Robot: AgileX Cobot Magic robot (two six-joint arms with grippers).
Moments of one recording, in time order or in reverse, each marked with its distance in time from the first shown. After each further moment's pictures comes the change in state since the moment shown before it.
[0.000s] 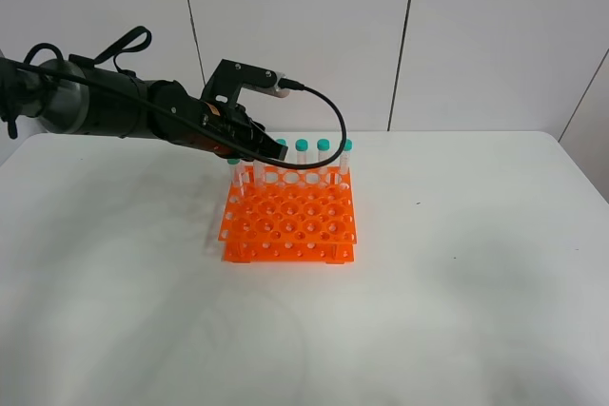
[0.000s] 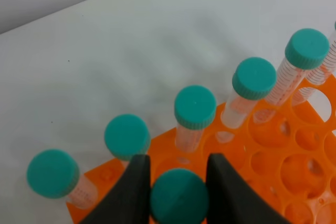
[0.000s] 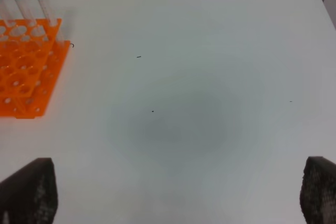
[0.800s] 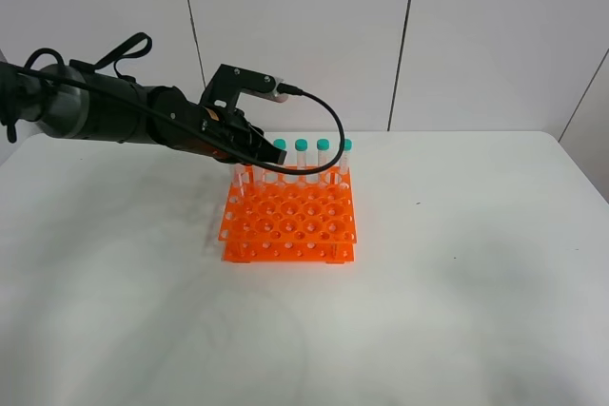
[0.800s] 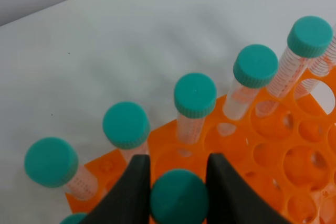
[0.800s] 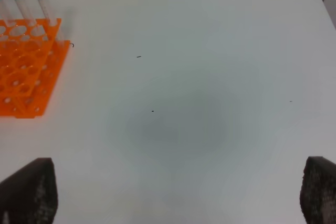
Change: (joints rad) left arm 0.000 0.000 0.023 0.000 -0.018 -0.001; right arm 0.000 0.000 0.000 0.000 0.001 0.000
